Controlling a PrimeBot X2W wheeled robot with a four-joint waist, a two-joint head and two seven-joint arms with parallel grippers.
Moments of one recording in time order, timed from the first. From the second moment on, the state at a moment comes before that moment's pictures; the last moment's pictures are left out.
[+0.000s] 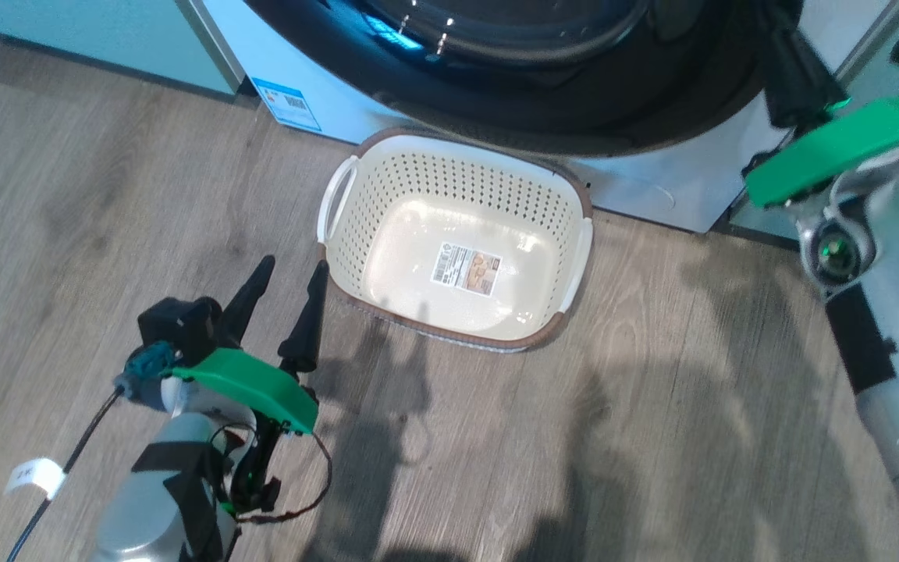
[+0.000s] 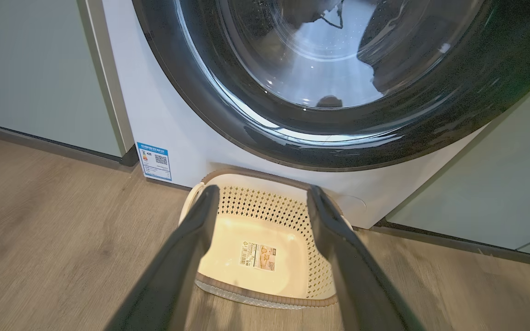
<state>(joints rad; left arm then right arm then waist) -0.31 0.18 -0.20 0.34 -0.45 -0.13 -0.25 -0.90 -0.06 0.31 0.73 0.52 0.13 -0.26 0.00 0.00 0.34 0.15</state>
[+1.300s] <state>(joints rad) -0.31 0.20 -0.17 0.37 -0.45 -0.13 -0.25 -0.76 -0.06 0.51 0.66 0.64 0.13 -0.26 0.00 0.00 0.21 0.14</state>
